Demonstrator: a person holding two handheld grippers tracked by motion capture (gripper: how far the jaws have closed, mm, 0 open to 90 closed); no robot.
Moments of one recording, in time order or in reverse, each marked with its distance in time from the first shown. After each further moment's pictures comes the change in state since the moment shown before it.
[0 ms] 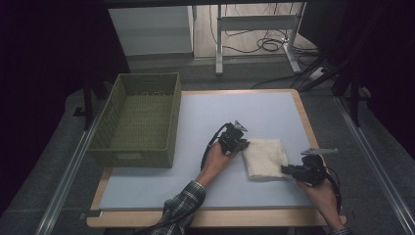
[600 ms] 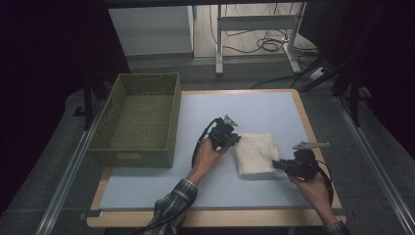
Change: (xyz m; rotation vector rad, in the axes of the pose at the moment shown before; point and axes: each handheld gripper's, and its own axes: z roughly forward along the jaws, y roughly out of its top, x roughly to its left) left arm 0.016 -0.001 -0.034 -0.021 0.047 -0.022; right arm 0.021 0.024 0.006 -0.023 0.049 -0.048
